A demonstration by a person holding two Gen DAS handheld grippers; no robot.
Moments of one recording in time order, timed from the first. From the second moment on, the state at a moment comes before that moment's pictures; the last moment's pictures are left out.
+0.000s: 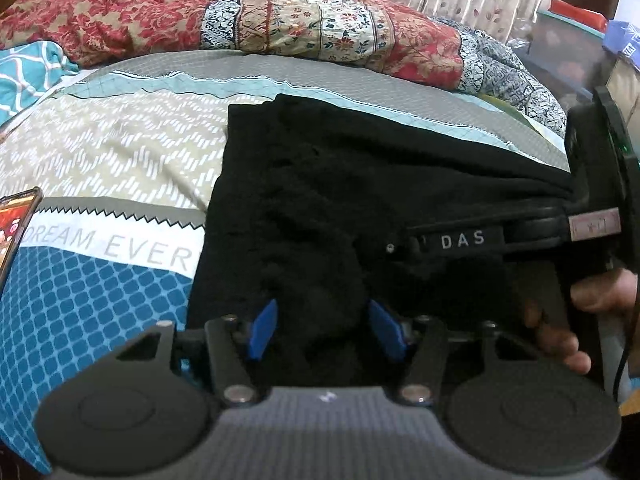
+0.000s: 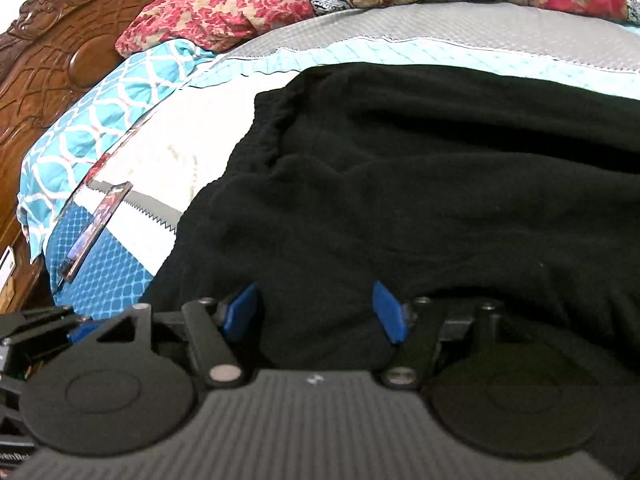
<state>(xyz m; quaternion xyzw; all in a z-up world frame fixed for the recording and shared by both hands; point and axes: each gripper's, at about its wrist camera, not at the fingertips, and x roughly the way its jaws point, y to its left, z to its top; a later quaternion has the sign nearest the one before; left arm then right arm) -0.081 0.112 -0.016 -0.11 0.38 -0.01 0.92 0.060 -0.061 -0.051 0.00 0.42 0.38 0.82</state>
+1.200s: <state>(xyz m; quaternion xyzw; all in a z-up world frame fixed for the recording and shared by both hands) -0.071 0.129 0.018 -0.11 0.35 -0.01 0.93 0.084 -0.144 -0.019 0.09 0.40 0.34 0.85</state>
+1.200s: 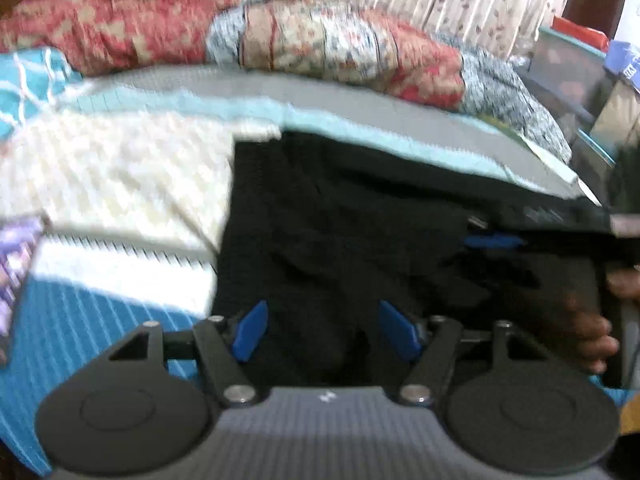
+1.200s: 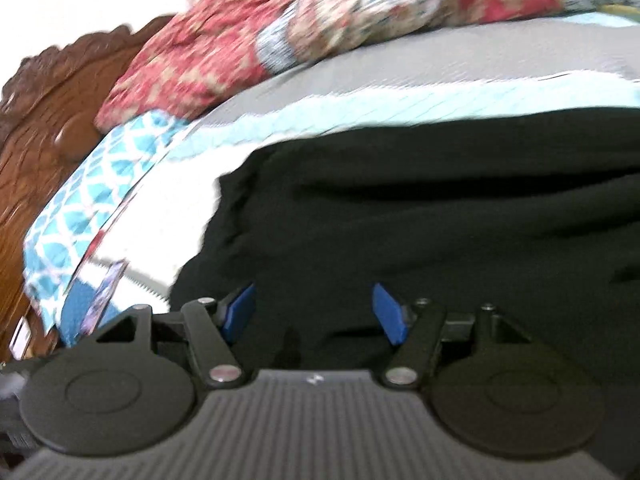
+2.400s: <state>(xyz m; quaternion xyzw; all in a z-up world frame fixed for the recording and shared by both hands) 0.152 0.076 -0.009 0.20 0.32 -0.01 0.93 0.280 -0.566 -0.040 0.39 0.28 -0.17 0.86</state>
